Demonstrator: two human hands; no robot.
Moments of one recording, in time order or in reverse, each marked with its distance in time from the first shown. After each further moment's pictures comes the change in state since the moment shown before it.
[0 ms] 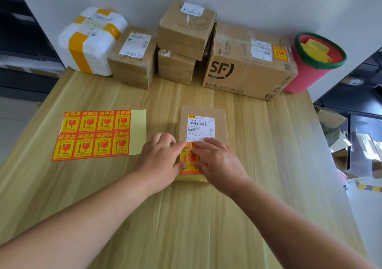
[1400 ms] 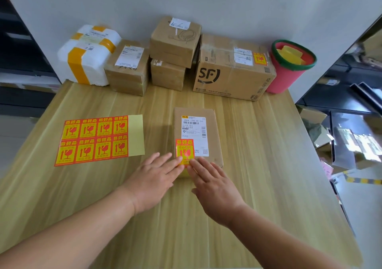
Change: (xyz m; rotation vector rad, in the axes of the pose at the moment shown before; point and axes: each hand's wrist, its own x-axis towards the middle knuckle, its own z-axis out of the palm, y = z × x) left_hand -0.053 -0.011 0.004 0.388 -0.042 0.439; right_hand -0.073 -0.026 0.024 -0.394 -0.082 -0.046
